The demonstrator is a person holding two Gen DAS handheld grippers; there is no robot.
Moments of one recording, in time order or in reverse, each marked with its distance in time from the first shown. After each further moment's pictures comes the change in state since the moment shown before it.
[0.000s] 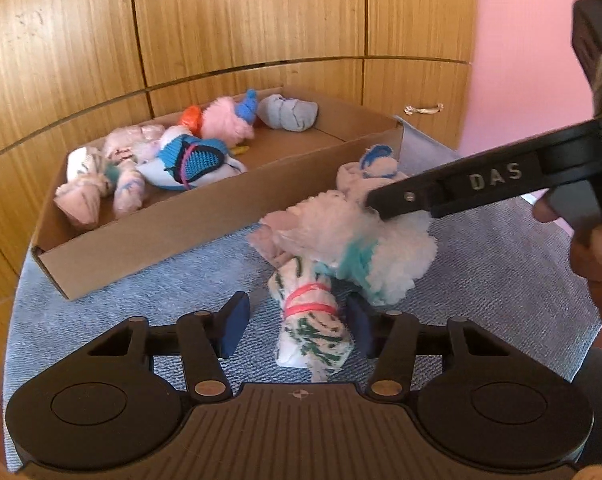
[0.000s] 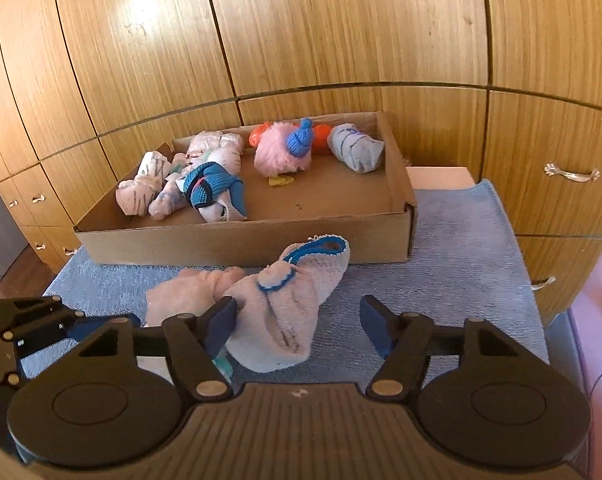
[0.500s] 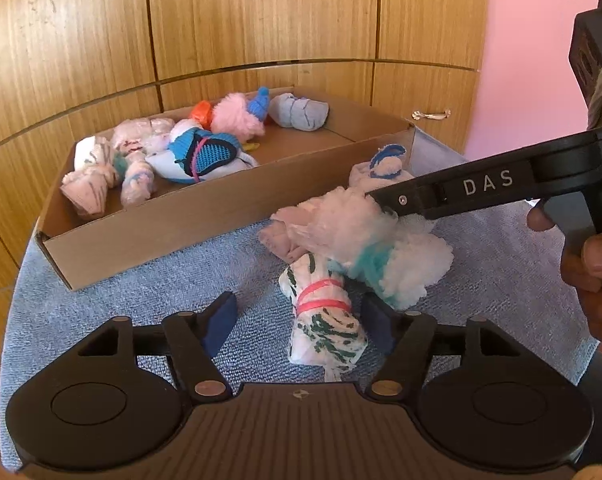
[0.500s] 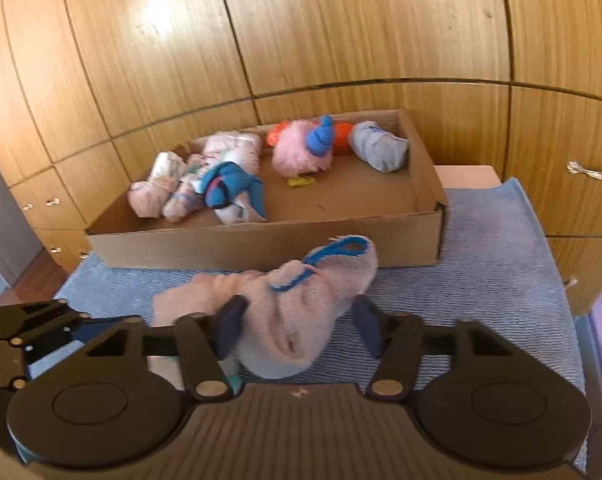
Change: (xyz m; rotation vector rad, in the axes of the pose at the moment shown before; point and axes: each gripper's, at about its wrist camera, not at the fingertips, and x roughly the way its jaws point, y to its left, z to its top) left arm -0.002 0.008 -0.005 -0.031 -0.008 -0.004; right arm 0.001 0.005 -0.004 0.012 -0.023 0.062
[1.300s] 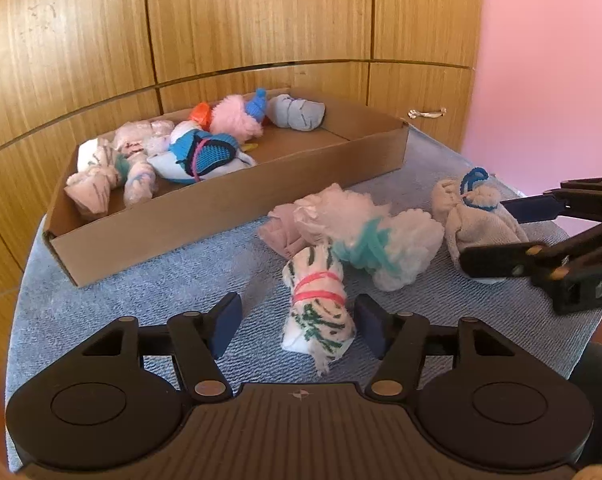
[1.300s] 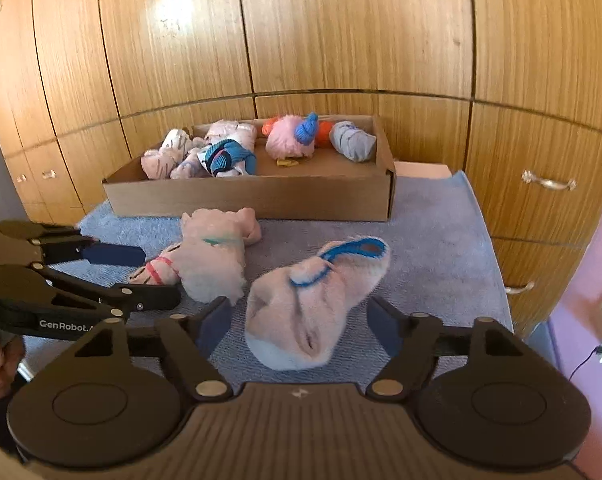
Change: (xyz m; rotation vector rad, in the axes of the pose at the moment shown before) left arm -0.006 -0.002 0.000 0.019 0.001 0.004; right arm -0.043 0.011 -0.045 -0.112 -0.035 -0.126
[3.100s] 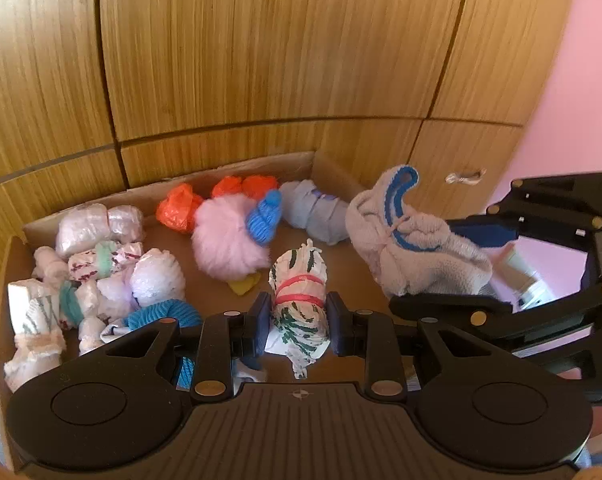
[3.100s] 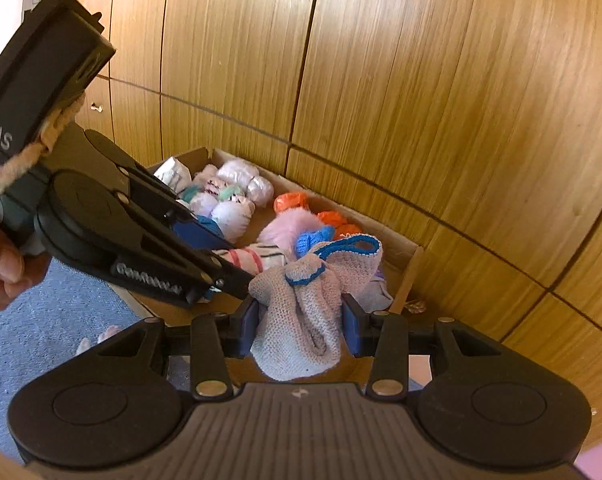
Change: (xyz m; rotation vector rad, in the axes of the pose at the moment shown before) left arm 0.099 0.041 0.156 -0.133 0.115 -0.055; right arm 0.090 -0.042 0.143 -0.420 0.044 0.192
